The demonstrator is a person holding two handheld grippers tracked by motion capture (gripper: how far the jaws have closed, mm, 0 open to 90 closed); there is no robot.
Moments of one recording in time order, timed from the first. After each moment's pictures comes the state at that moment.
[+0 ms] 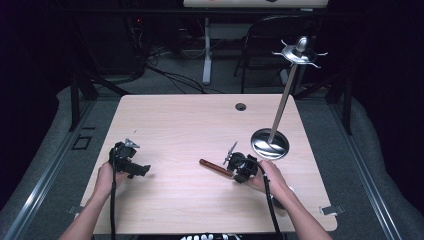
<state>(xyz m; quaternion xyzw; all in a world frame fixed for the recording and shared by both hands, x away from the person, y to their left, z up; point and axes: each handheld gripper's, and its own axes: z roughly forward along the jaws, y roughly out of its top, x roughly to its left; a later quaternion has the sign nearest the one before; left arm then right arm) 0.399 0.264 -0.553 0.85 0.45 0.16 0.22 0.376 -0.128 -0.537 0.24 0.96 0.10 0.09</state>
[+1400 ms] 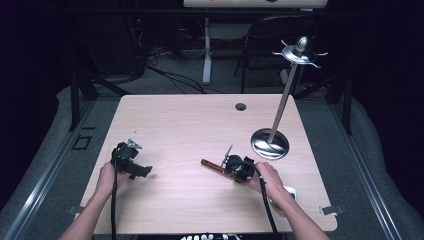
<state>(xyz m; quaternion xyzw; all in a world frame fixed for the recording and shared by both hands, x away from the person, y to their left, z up) 0.399 0.260 -0.555 0.86 0.44 0.15 0.22 0.373 -0.120 -0.545 0.24 0.96 0.07 0.11</state>
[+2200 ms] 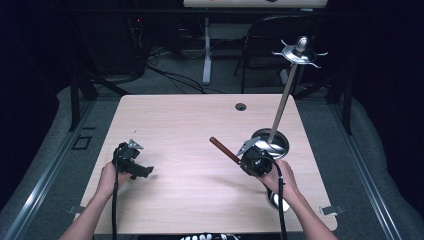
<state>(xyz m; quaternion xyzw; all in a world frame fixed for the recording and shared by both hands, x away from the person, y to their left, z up) 0.398 0.257 -0.556 0.86 0.43 0.15 0.23 0.357 -0.164 -0.493 0.29 0.92 0.21 0.15</state>
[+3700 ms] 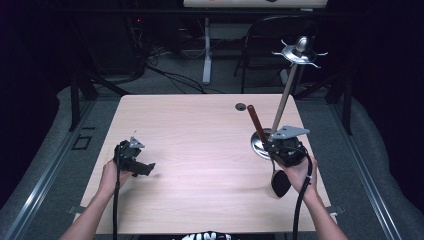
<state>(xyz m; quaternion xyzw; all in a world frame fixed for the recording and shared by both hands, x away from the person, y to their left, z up) 0.399 0.250 -0.549 0.86 0.41 0.19 0.25 0.345 -0.234 -0.446 0.38 0.82 0.35 0.25</state>
